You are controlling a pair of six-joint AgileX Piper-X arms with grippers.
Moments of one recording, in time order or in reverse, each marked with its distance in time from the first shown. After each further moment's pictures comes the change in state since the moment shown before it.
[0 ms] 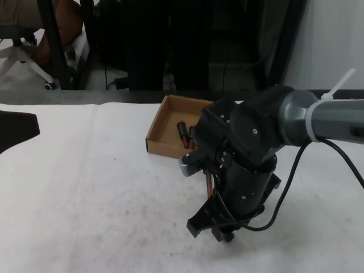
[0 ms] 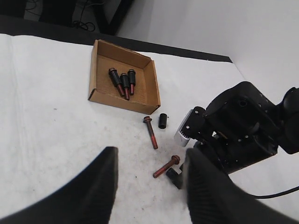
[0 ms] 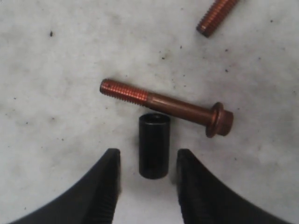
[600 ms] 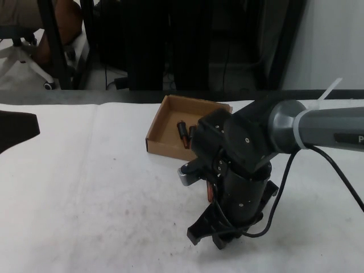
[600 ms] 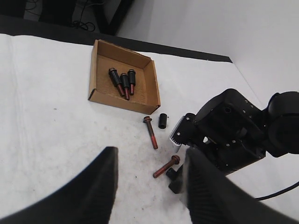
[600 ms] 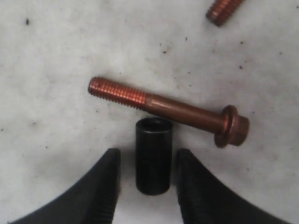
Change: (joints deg) left arm 0.0 0.0 0.0 0.0 0.0 0.0; right arm 0.0 2.9 0.0 -0.2 0.0 -0.2
